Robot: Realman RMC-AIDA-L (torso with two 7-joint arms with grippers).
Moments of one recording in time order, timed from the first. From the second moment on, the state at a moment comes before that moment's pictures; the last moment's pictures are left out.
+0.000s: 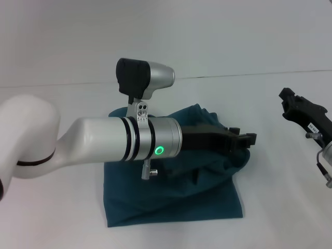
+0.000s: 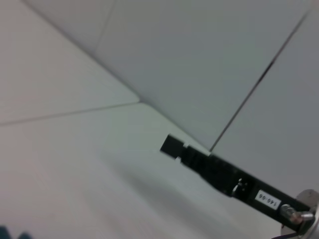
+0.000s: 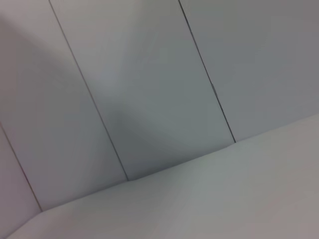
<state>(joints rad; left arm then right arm) -0.82 -2.18 1.66 0.63 1.41 0.79 -1.97 0.59 2.08 0.68 -0.07 -2.29 -1.13 0.79</state>
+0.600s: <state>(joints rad) -0.50 -2.18 1.43 0.80 1.02 0.97 -1.32 0.58 2.07 0.57 -0.27 -2.29 -1.32 0.93</state>
